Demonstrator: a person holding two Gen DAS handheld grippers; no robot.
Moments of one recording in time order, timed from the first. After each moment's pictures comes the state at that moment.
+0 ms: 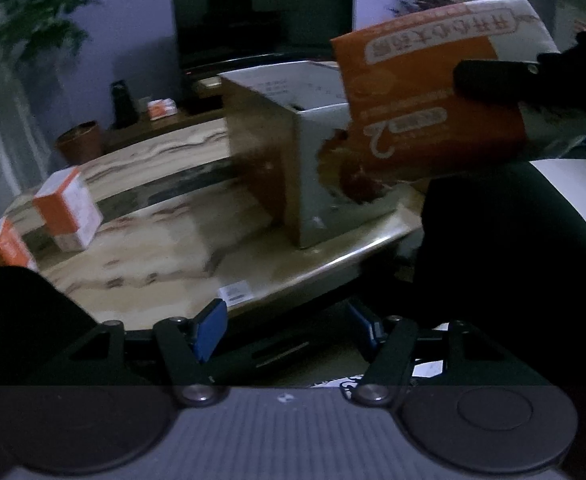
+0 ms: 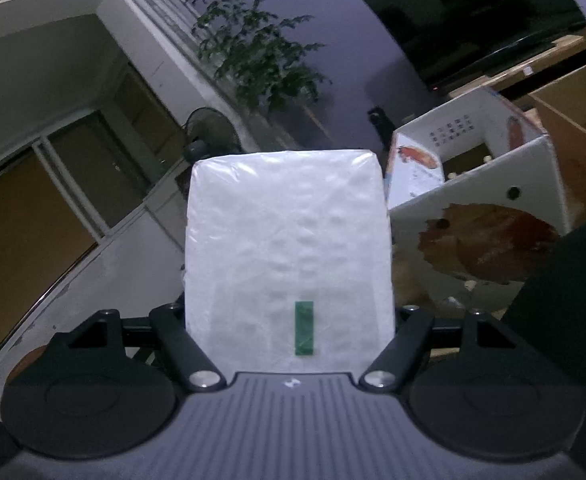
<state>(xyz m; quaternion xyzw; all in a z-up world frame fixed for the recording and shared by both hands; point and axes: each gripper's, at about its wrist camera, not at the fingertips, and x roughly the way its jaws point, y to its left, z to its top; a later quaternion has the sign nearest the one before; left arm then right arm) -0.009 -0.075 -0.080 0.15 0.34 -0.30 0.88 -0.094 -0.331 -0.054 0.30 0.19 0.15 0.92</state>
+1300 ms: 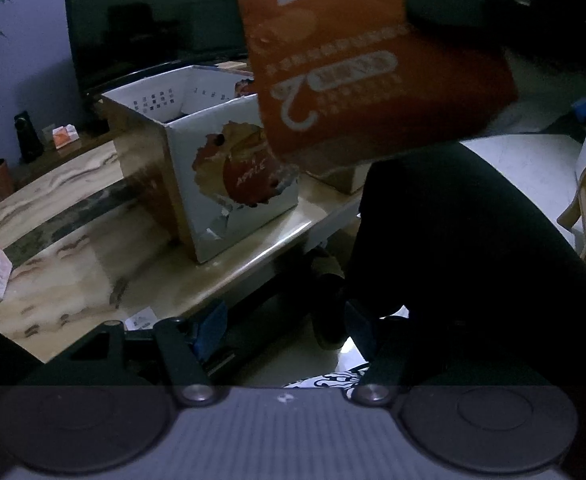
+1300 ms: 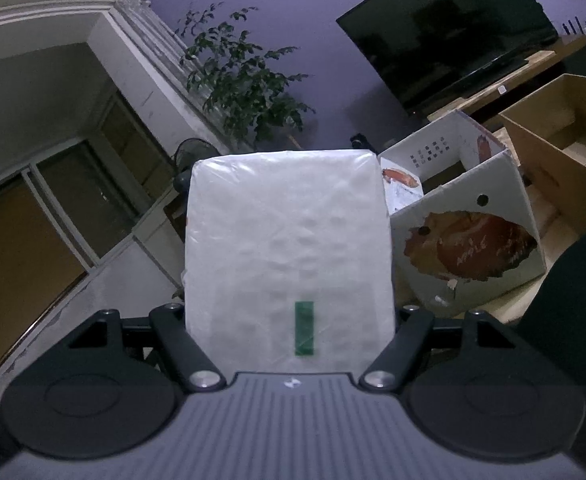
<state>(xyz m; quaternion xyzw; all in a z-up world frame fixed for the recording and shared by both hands) -0.019 -0.115 -0.090 0.17 0.32 -0.43 0.83 -0.138 -0.326 -0.043 0.32 0.16 0.11 0.93</state>
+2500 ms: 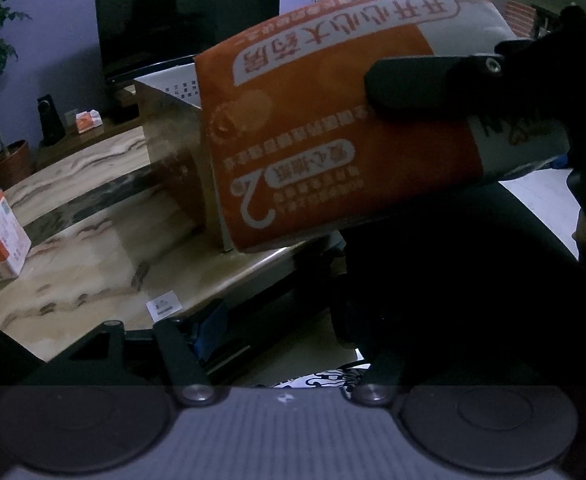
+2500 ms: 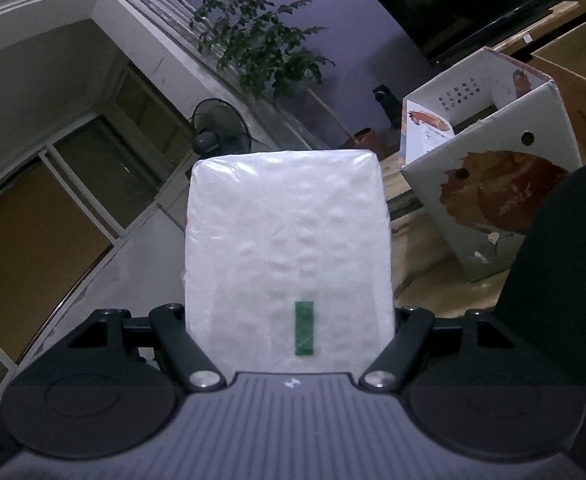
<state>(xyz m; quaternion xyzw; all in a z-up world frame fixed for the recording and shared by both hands) -0.018 -0.096 -0.091 0.16 0.33 -0.39 0.84 -0.098 -0.305 -0.072 0.33 0.21 0.17 0.90</state>
